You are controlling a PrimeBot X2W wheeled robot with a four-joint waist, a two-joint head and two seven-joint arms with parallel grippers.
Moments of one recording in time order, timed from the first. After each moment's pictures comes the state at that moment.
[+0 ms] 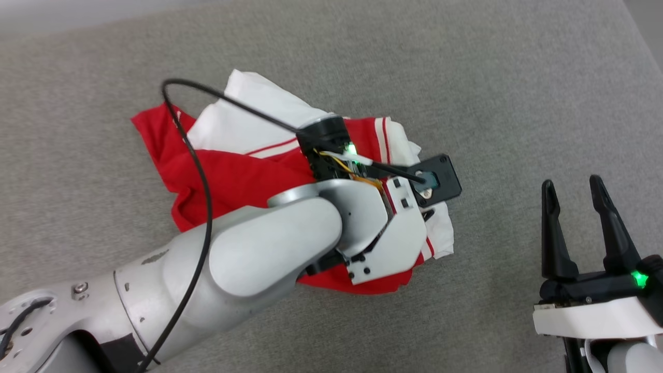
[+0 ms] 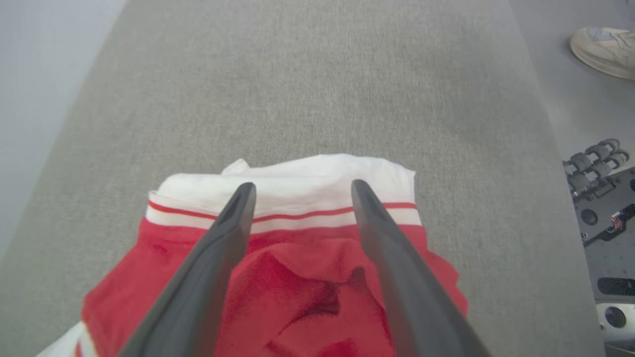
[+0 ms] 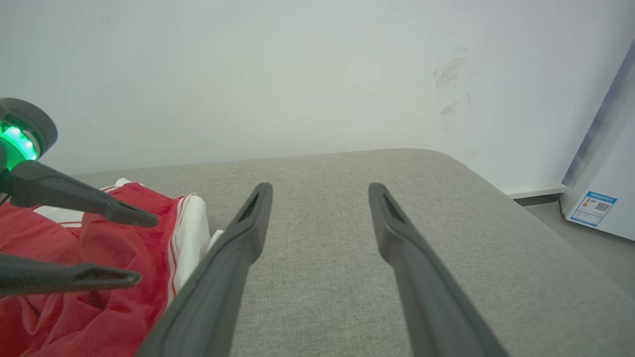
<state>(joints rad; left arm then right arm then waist) -1.12 0.33 -1.28 0.19 -0.67 -0.13 0.53 -0.06 -0.05 -0.03 -0.12 0.15 0.13 -0.26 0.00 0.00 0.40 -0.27</state>
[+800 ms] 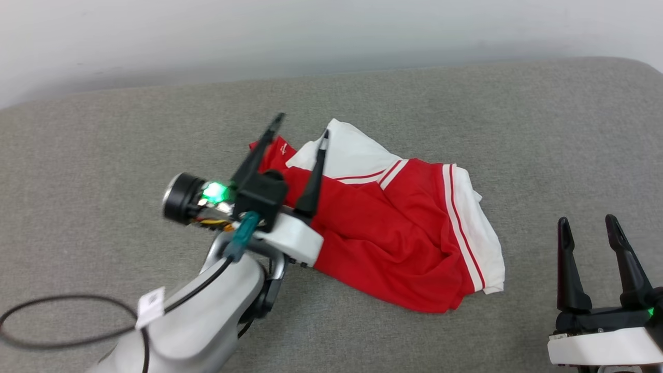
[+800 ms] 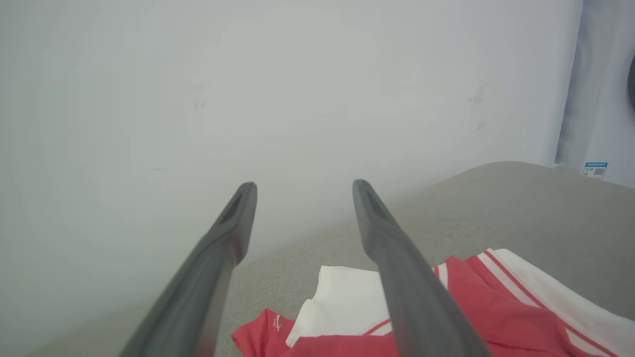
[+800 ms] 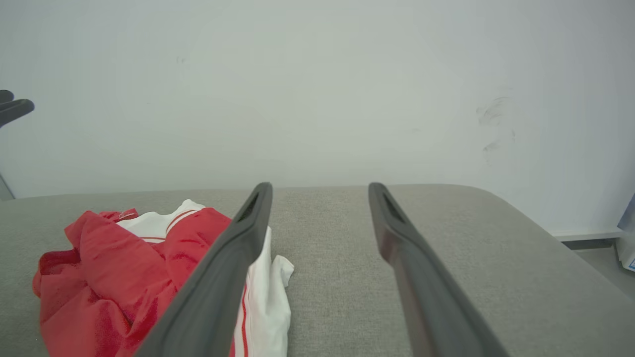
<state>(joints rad) -0.70 0.39 -0.91 0.23 -0.53 0.40 -0.26 0.05 -0.05 -0.09 -0.11 0.10 0.13 -0.26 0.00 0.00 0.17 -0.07</state>
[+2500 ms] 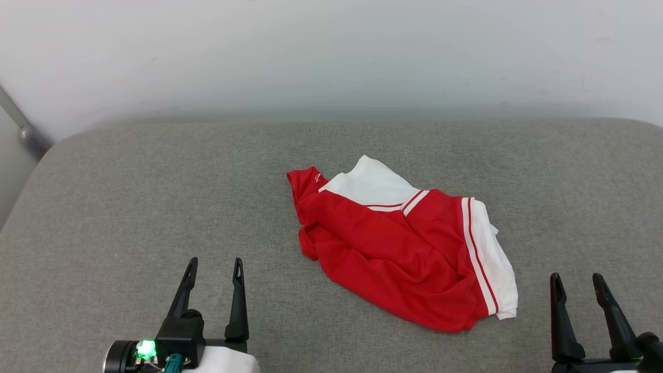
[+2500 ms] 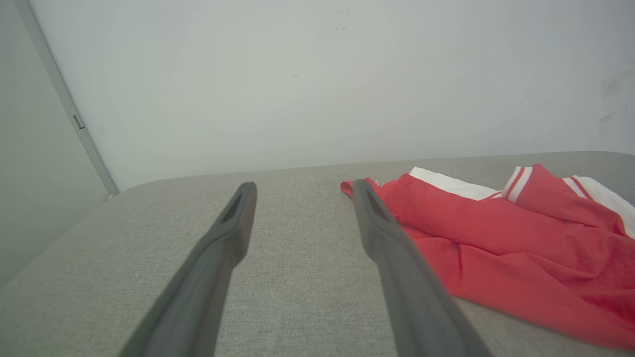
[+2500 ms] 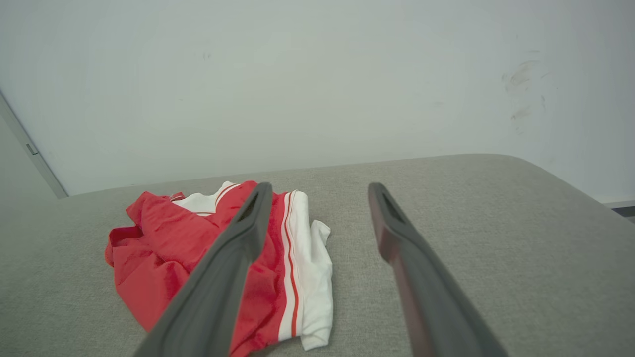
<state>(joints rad) 0.05 0.10 -0.17 0.05 -0.07 0.14 -0.26 0.19 -0.05 -0.08 -0.05 0.18 0.13 -0.26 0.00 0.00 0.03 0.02</state>
